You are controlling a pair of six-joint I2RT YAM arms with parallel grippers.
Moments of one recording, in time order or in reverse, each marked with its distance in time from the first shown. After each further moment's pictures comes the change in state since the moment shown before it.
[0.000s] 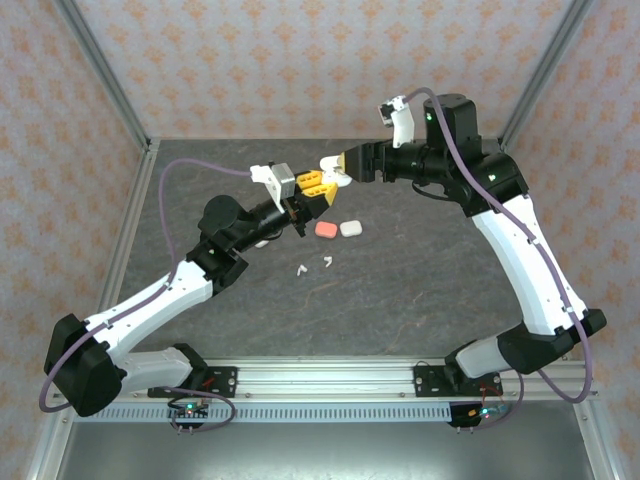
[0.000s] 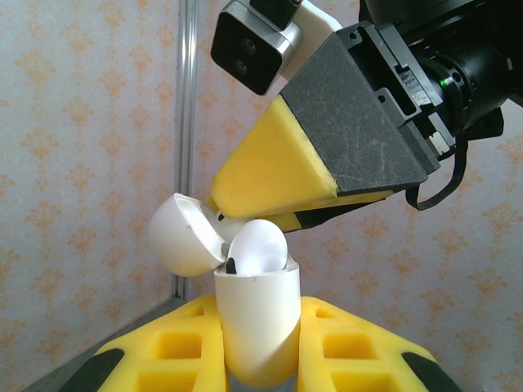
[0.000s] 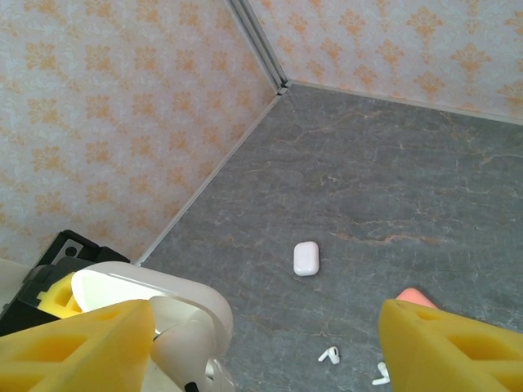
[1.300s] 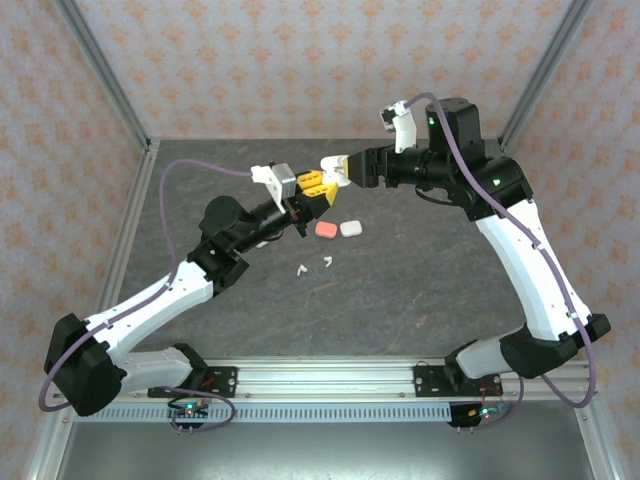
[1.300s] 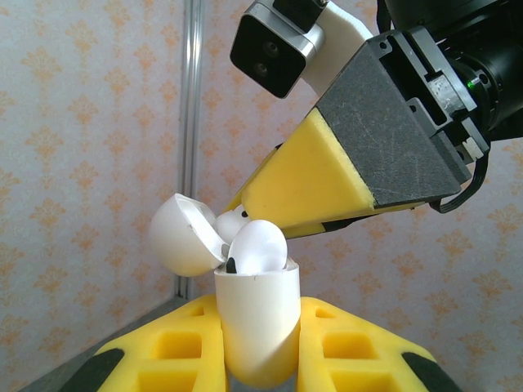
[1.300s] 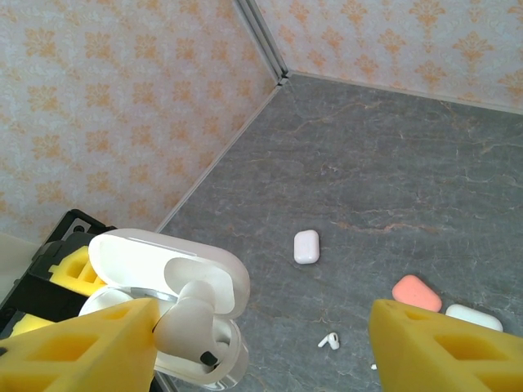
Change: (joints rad) left arm -0.006 0.000 0.000 0.000 -0.023 0.000; right arm 0.004 -0.026 -0.013 -0.030 0.002 -0.011
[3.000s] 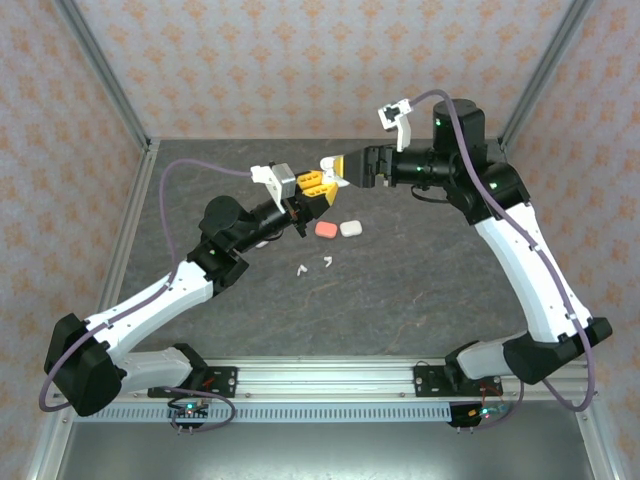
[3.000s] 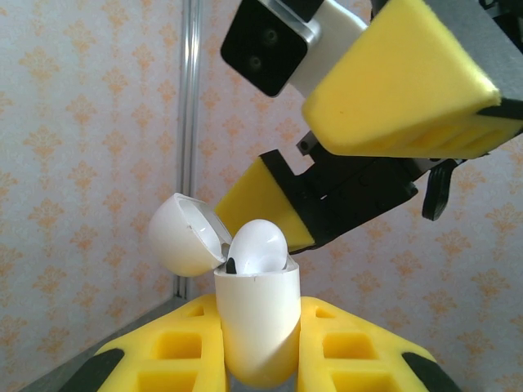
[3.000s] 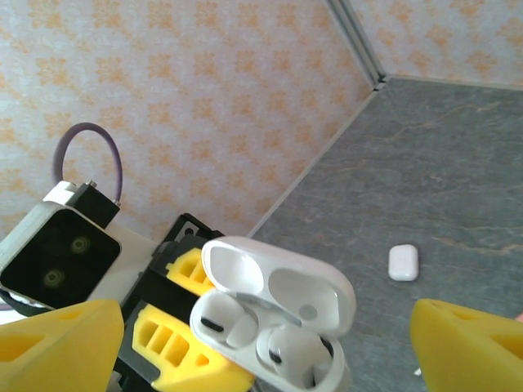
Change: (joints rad) left arm 0.000 0.000 -0.002 0.001 0.008 0.000; right arm -0.041 -0.027 -0.116 0.213 -0.299 0.149
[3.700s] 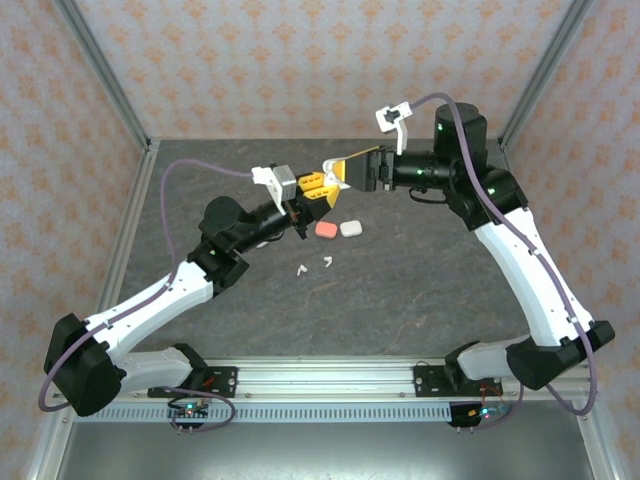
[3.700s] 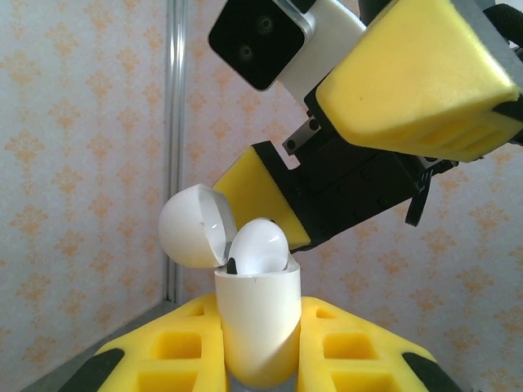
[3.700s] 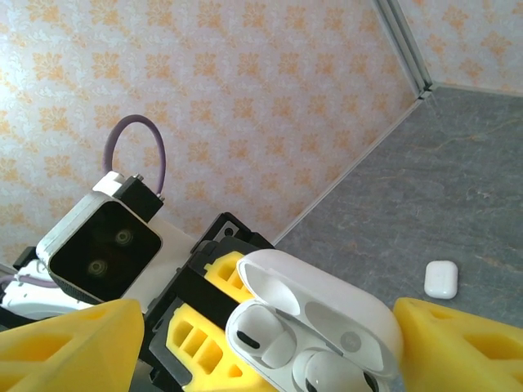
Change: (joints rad) left arm -0.006 0.000 0.000 0.008 0.027 0.000; right arm 0.006 -0.053 -0.080 0.104 -0.073 0.005
